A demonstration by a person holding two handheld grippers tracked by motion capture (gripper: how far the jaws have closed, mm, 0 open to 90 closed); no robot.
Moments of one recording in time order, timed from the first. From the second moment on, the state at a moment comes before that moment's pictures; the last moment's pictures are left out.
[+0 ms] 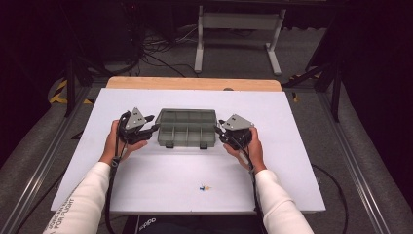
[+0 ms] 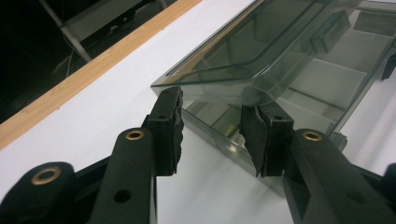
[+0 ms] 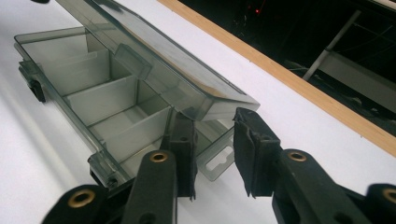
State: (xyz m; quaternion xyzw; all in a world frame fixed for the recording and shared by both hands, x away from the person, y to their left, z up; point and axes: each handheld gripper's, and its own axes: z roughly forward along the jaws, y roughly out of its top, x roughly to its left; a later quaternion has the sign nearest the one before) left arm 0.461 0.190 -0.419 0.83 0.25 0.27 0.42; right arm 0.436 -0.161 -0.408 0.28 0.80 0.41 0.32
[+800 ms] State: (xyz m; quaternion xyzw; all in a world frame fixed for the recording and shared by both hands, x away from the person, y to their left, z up) left arm 0.491 0.191 -0.386 0.82 0.25 0.25 0.45; right arm 0.472 -0.164 -0.382 0.29 0.79 0.45 0.30
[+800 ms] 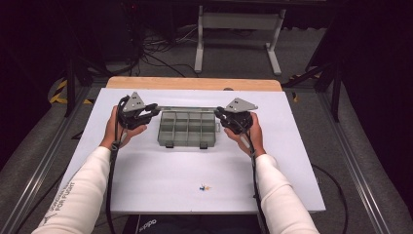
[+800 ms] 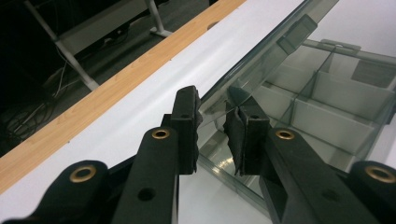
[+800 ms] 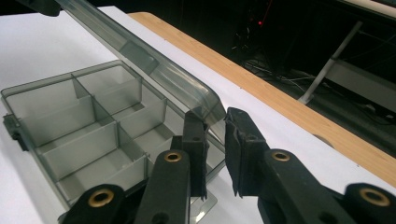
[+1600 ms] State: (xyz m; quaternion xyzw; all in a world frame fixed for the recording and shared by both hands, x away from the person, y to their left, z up) left arm 0.546 0.181 -0.415 0.80 0.33 0.21 0.45; right arm 0.529 -0.161 -0.407 0.36 0.76 0.46 0.28
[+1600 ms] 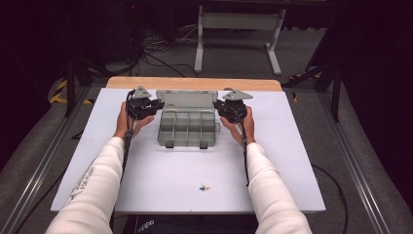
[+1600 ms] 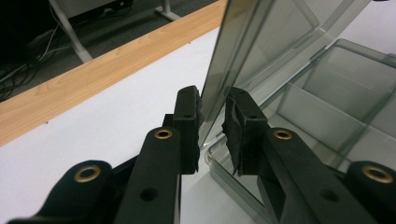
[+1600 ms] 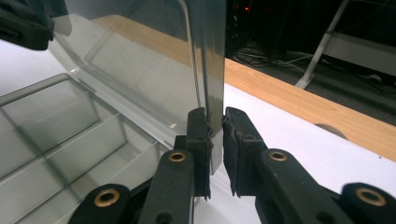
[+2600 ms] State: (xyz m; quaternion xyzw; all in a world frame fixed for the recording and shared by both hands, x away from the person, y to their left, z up) left arm 0.562 0.176 -0.446 0.77 0.42 0.16 0.45; right arm 0.550 -0.154 -0.437 0.43 0.74 0.45 0.26
